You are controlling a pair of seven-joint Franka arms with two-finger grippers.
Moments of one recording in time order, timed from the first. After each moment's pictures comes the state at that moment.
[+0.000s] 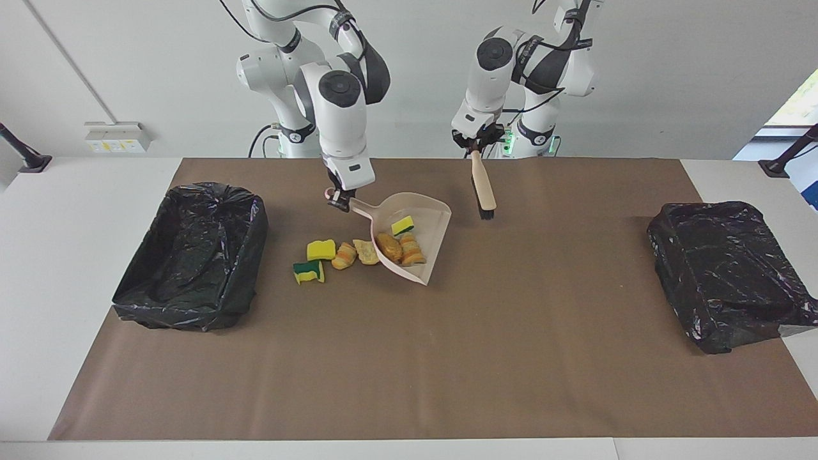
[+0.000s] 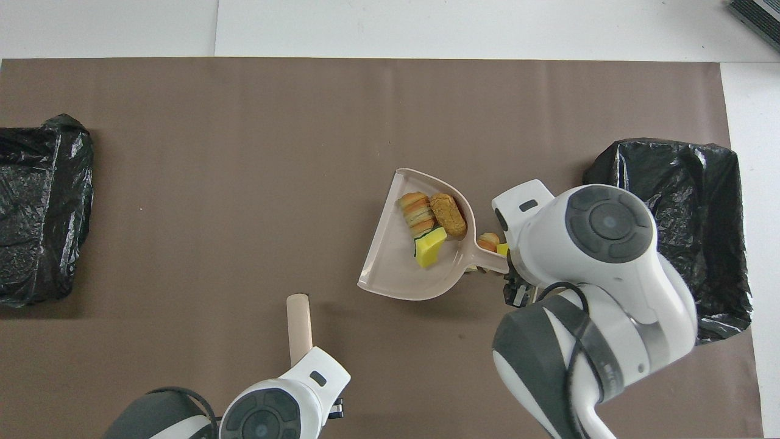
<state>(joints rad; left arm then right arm) -0.65 -0.38 -0.20 -2.48 -0.18 1.92 -0.76 0.28 -0.06 0.07 -2.00 -0.04 1.86 -0.84</state>
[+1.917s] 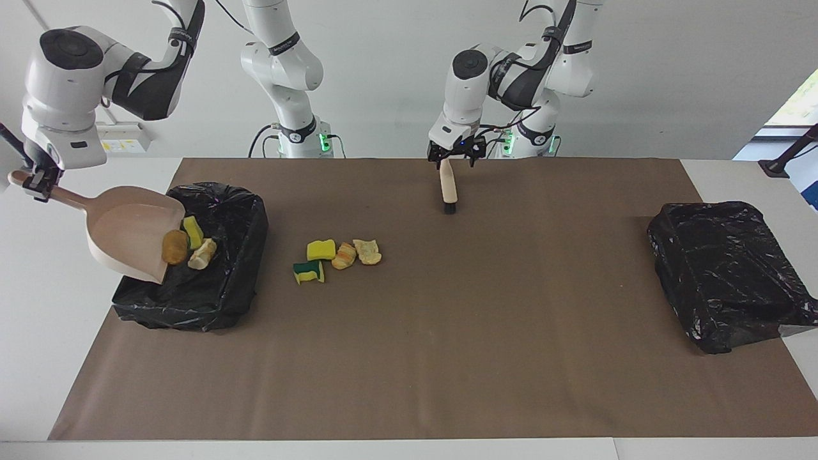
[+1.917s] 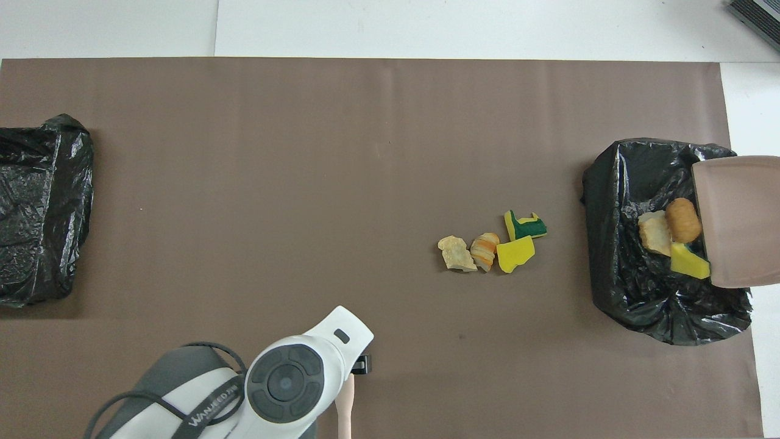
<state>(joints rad) -0.56 -0.21 -0.17 -2.31 -0.10 2.02 -0.66 -0.39 -0.01 0.03 -1.88 -0.73 2.14 -1.68</state>
